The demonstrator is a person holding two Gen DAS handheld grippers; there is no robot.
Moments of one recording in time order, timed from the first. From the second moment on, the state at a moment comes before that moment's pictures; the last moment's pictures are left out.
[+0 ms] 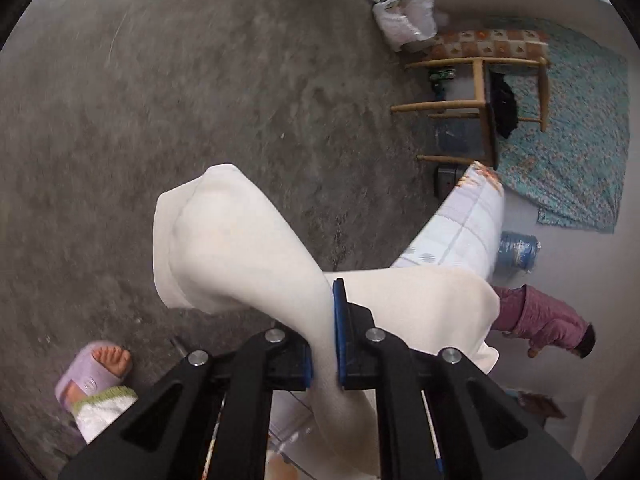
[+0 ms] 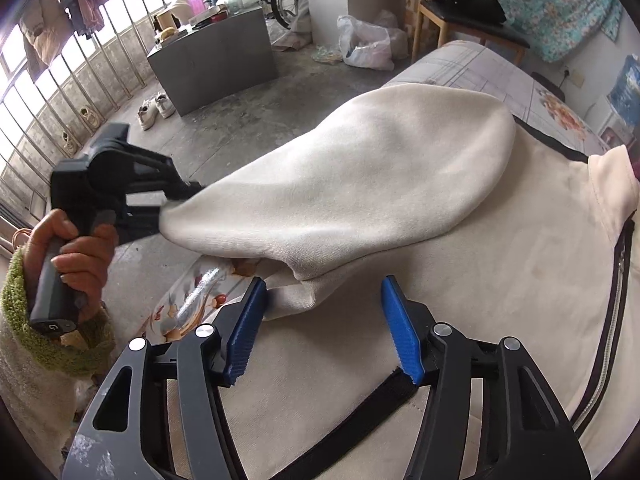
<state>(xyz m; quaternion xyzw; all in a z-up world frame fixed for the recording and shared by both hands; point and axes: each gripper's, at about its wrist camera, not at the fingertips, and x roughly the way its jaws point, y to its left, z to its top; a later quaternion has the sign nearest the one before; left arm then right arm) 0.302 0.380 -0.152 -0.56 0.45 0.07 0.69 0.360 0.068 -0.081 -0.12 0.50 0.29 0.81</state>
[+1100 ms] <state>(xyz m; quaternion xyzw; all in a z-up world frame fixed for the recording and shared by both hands) 0.207 0.059 -0.031 -0.06 0.44 -0.14 0.88 0.250 -0.254 0.003 0.10 0.46 0.16 0.87</state>
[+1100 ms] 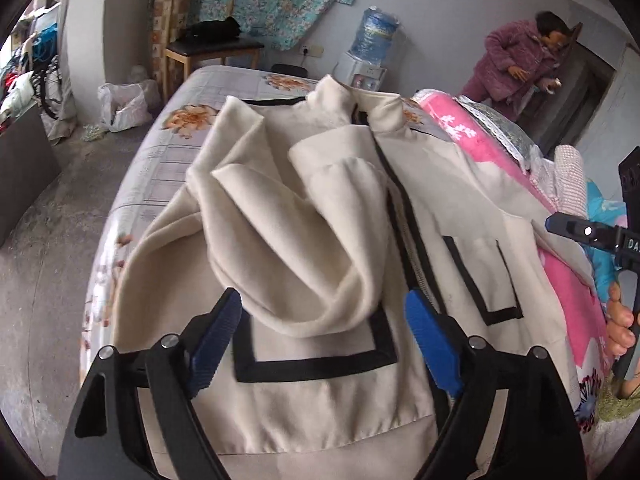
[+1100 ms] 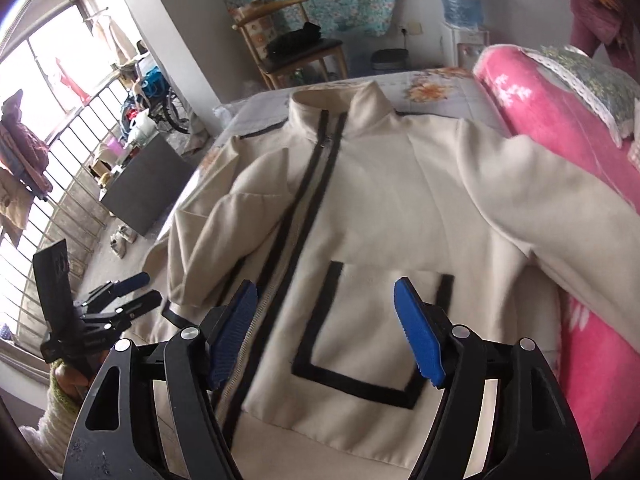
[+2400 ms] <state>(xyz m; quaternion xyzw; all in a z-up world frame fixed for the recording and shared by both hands) 0.249 0.145 -0.072 -0.10 0.48 0.06 0.87 0.218 -0.263 -0.010 0.07 0.49 0.09 0.86</state>
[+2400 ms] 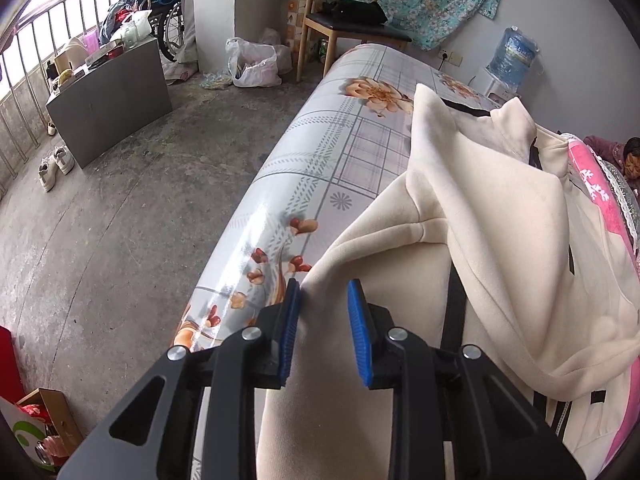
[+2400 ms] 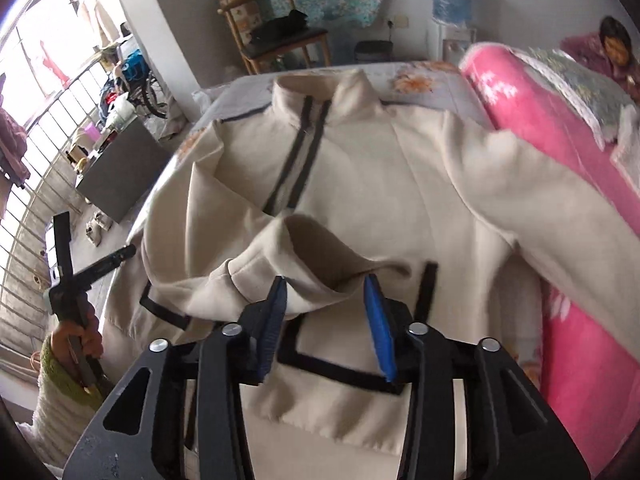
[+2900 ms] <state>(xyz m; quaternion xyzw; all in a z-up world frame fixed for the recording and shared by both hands) 0.249 0.143 -0.073 -0.10 0.48 0.06 0.87 0.221 -0.323 -0.079 0.33 0.56 0.07 0.76</state>
